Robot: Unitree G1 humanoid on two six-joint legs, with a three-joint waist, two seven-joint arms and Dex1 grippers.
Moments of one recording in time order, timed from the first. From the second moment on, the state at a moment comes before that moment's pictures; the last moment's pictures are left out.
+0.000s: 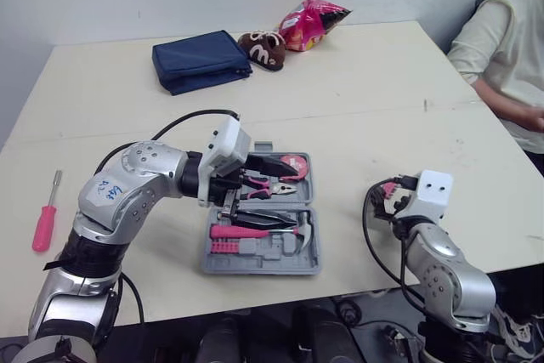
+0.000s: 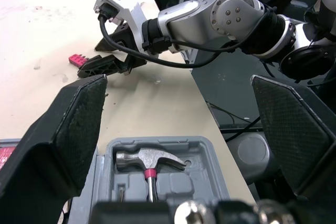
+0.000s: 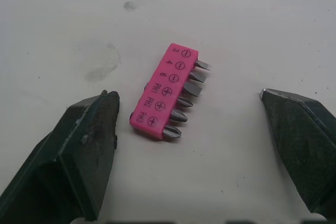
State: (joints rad) left arm -0.65 0.65 -0.14 -0.31 -0.67 0.70 -1.10; right arm -0.15 -0.13 -0.25 -0.46 0.31 0.89 -0.18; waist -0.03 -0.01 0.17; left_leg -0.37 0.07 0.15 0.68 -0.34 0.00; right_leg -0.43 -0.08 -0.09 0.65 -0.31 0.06
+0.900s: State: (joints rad) left arm -0.66 0.63 -0.16 -0.32 -0.66 0.70 -1.09; right arm -0.11 -0.29 -0.27 -0.41 0.30 0.87 0.06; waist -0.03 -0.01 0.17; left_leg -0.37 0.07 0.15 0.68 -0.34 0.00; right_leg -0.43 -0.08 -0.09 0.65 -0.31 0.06
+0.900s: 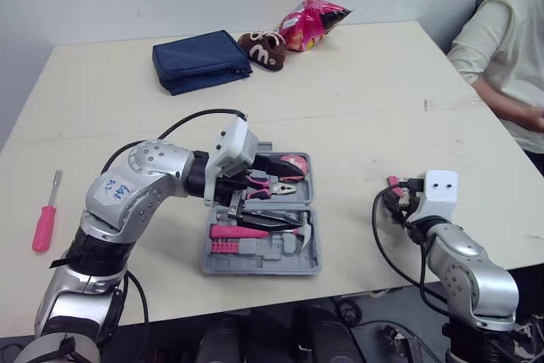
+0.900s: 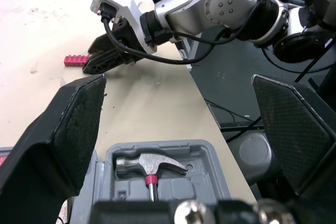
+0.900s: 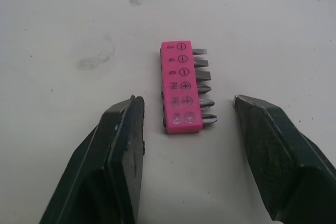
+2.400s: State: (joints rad) left arm -0.27 1.01 -0.08 -0.49 -0.52 0.57 -1.22; right arm -0.45 -0.84 0.31 -0.59 0.53 0.90 0.90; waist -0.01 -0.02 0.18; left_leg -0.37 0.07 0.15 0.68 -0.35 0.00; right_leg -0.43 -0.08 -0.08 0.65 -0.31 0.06
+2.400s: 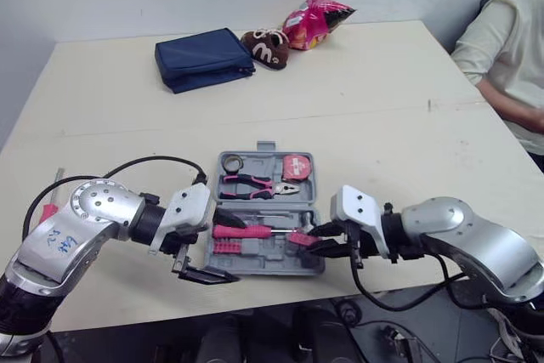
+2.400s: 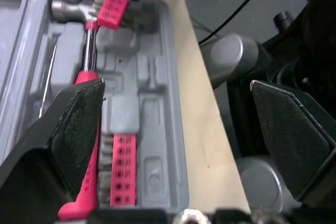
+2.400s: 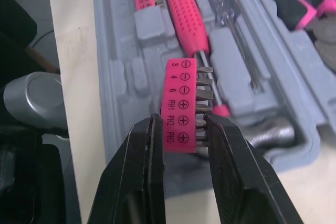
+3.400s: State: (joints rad) left arm -0.26 0.98 -0.08 -0.43 -0.47 0.52 -1.18; right arm -0.70 -0.69 0.62 -0.37 0.32 0.83 1.07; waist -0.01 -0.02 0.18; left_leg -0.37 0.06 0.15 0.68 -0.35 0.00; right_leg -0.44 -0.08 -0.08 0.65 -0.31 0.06
